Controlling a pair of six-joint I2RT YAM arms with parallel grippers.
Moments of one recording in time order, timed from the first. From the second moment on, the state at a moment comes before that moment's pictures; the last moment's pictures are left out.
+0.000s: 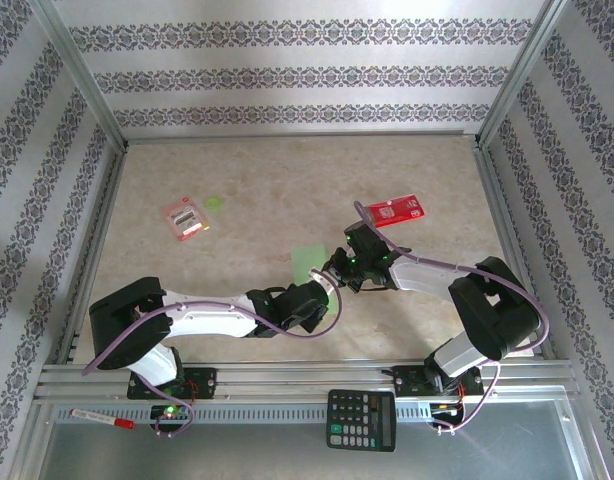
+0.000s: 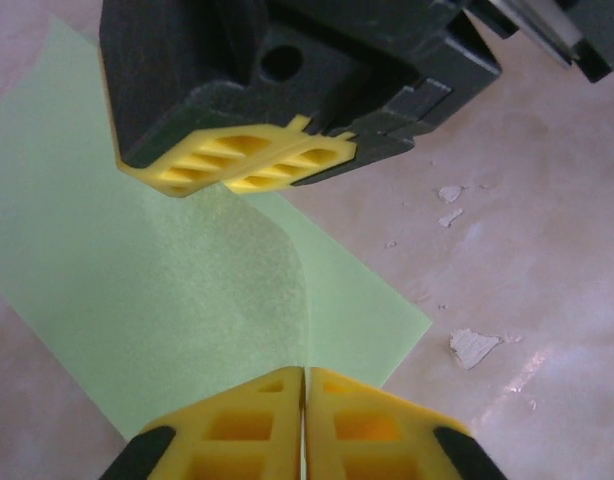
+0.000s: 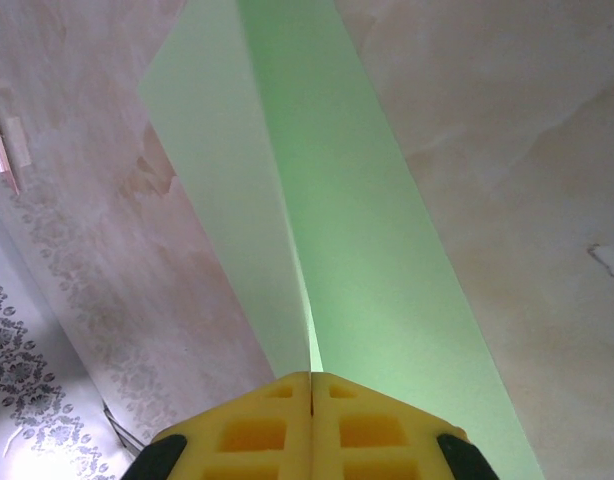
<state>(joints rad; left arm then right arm) -1.14 1.57 0.77 -0.09 -0.30 -0.34 0.58 1.54 0.69 -0.10 -0.43 1.21</state>
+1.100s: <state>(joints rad) -0.93 1.55 0.66 0.08 0.26 -0.41 0.50 1.67 0.79 -0.15 -0.47 0.83</state>
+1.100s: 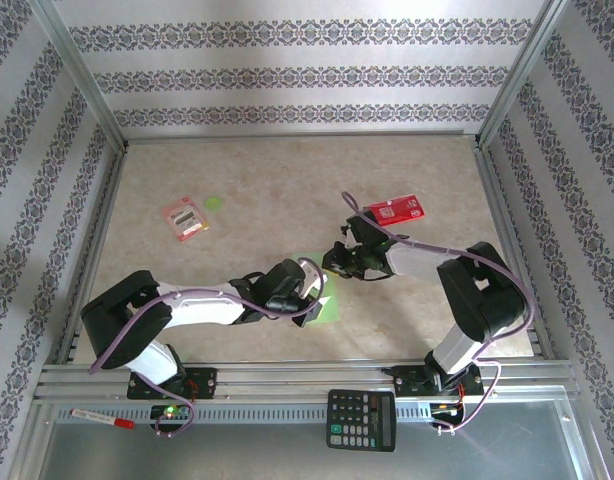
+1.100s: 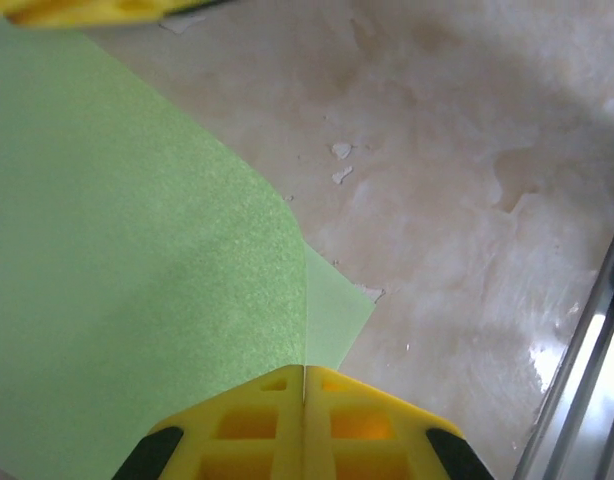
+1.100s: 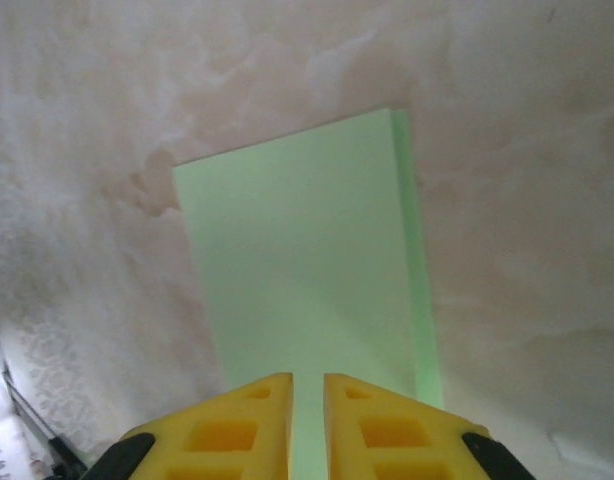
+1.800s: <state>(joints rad) -0.76 1.63 0.65 0.17 0.48 -0.48 0.50 1.72 0.78 -0.13 -0.47 0.78</state>
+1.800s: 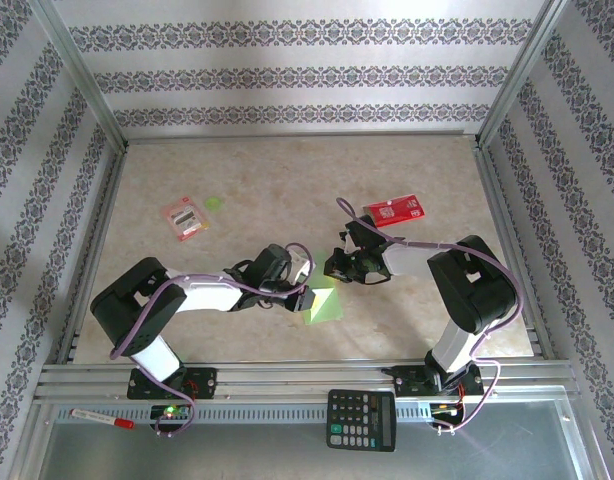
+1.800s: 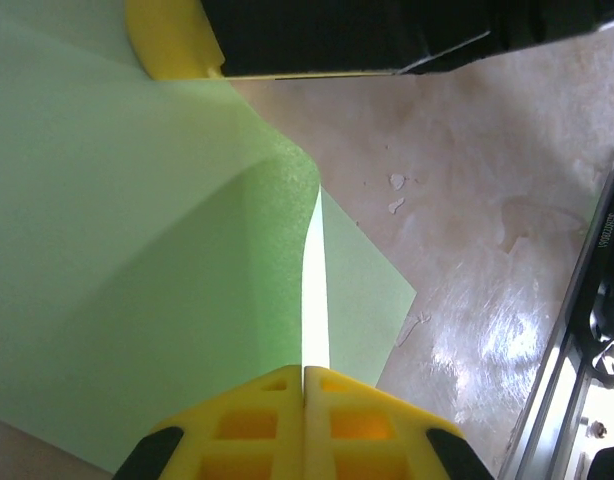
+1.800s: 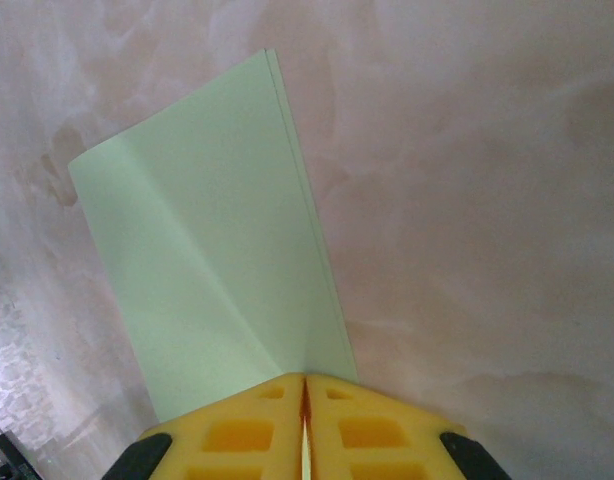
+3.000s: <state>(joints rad) -0.70 1.63 0.63 0.12 0.47 -0.48 0.50 1.72 0.77 -0.12 -0.47 0.78</state>
